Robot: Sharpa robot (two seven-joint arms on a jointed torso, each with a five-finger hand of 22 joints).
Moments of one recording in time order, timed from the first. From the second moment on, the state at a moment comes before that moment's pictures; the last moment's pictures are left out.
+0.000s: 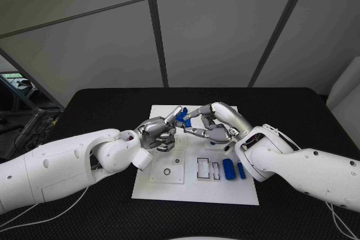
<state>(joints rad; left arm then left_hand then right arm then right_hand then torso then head) 1.04 -0.90 0.06 1.61 -0.02 0.03 0.12 1.06 0.26 -0.30 0.29 0.07 1.09 0.11 0.14 0.17 1.37 0.03 1.26 1.12 1.47 -0.02 1.56 1.31 0.06 1.41 0.08 1.43 1.28 1.09 -0.73 0.01 1.66 -1.24 -0.62 0.22 1.37 -0.05 0.26 0.01 0.21 1.05 0.13 0.15 0.11 1.39 0.04 1.33 1.31 1.47 -0.02 1.52 1.31 0.11 1.31 0.08 1.33 1.10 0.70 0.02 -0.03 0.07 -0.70</state>
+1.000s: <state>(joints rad) 1.04 -0.91 0.06 1.57 -0.12 -0.01 0.09 1.10 0.23 -0.31 0.28 0.07 1.00 0.15 0.08 0.16 1.32 0.07 1.20 1.04 1.47 -0.01 1.52 1.31 0.06 1.36 0.10 1.38 1.19 1.09 -0.72 0.01 1.66 -1.24 -0.62 0.21 1.37 -0.05 0.26 0.01 0.21 1.06 0.12 0.16 0.11 1.39 0.04 1.34 1.31 1.47 -0.02 1.53 1.31 0.11 1.32 0.08 1.33 1.10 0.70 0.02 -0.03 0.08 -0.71</state>
